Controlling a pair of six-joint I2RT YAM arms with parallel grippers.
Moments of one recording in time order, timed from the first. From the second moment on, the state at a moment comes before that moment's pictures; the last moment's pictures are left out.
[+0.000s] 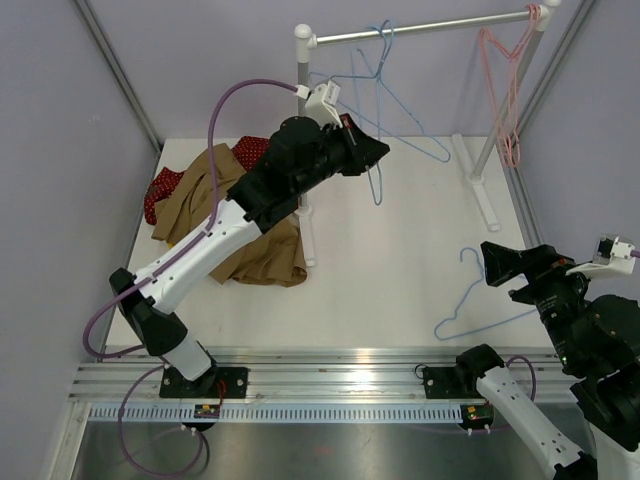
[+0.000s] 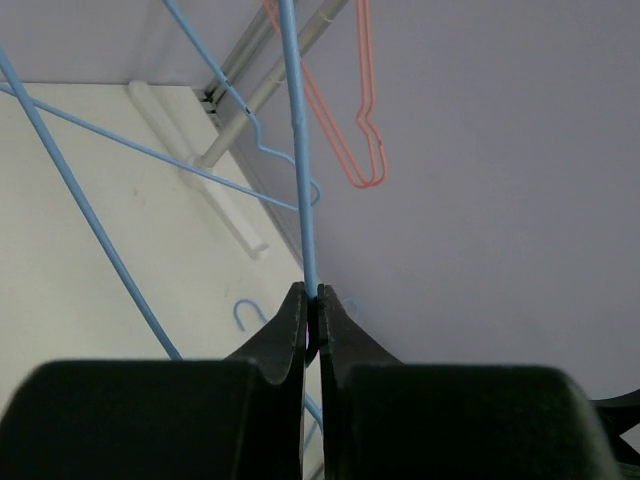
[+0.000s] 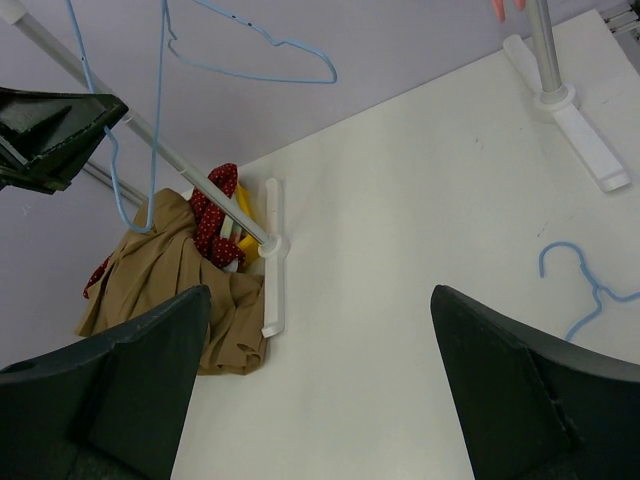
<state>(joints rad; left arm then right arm) -0.83 1.60 1.78 -0.24 0.01 -0.71 0.41 0.43 1.28 -0.93 0.31 0.57</state>
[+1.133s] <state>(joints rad) -0.69 1.72 1.75 -0.29 -0.04 -0.90 0.41 0.42 1.35 -0.99 0.37 0.49</state>
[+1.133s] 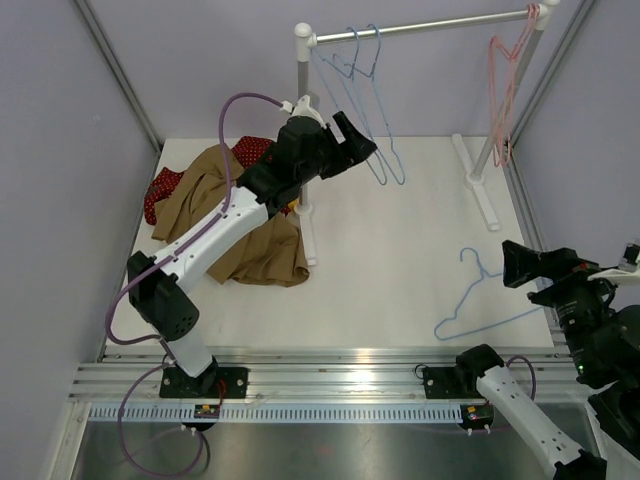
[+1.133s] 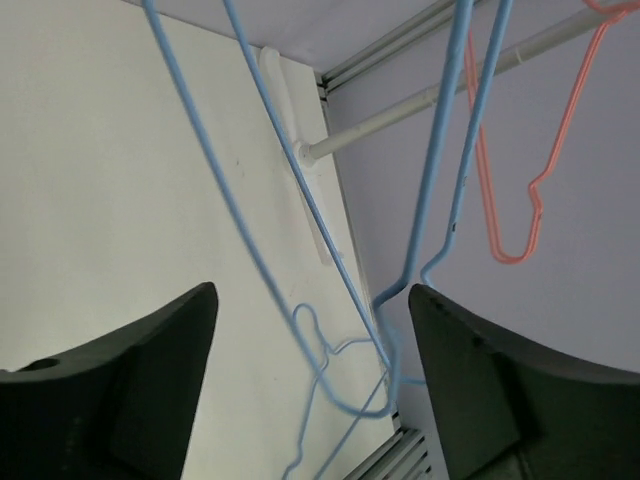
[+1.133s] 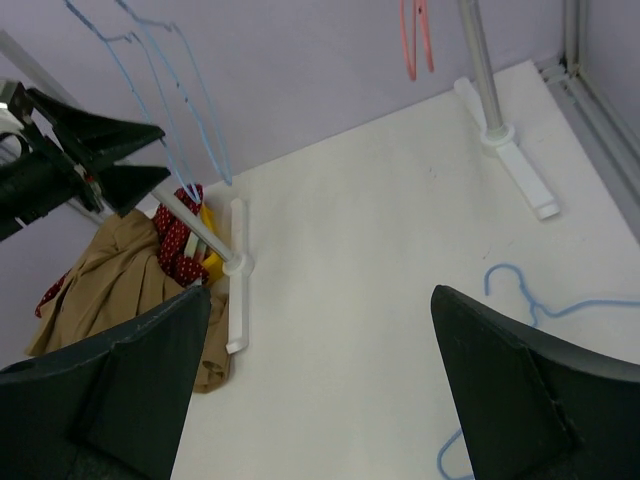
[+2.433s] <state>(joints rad) -1.33 2.15 1.77 -0.19 0.18 -0.66 0.41 0.68 1.56 -0.93 0.57 0.32</state>
